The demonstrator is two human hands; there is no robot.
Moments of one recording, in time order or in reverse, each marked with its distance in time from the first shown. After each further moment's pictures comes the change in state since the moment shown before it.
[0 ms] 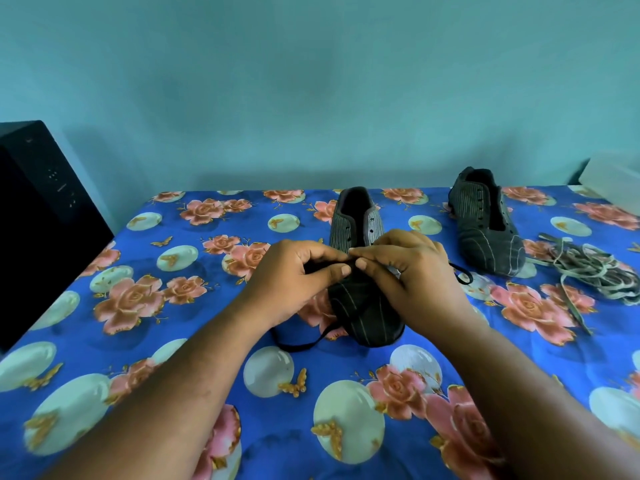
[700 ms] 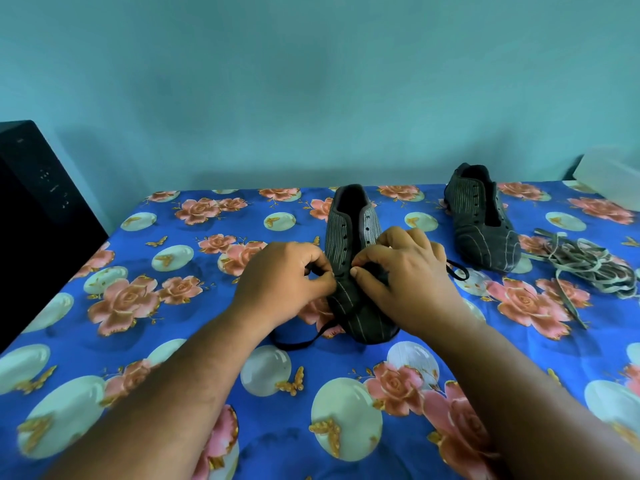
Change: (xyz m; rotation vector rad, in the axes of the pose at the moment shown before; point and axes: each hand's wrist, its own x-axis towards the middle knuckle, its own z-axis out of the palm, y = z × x) left_hand -0.002 0.004 -0.001 0.623 0.113 0.095; right_hand -0.004 -0.006 0.005 -0.284 -0.113 0.157
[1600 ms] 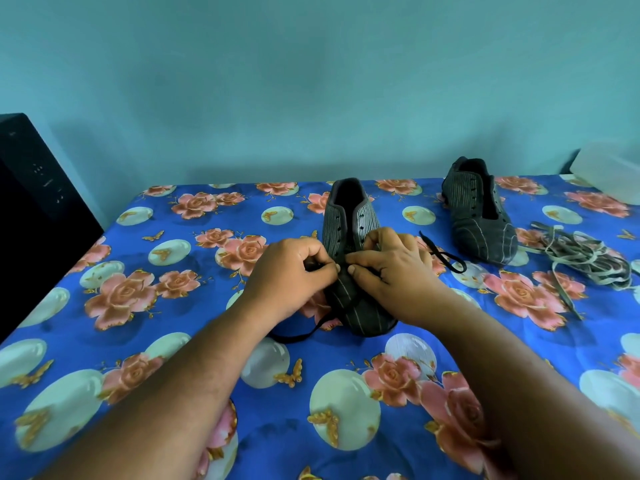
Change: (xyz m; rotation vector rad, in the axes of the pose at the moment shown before) left_hand -0.004 0.007 0.008 -0.372 -0.087 -0.133; right_hand 0.004 0.001 0.002 0.140 -0.278 0.056
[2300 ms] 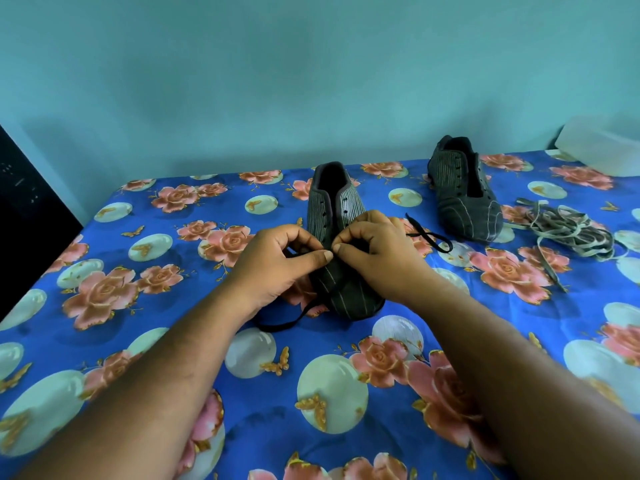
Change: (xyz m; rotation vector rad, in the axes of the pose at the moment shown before) left_hand 0.005 -0.006 0.006 -0.296 -0.062 -0.108; right_hand 0.003 -0.002 0.002 0.344 0.086 0.066
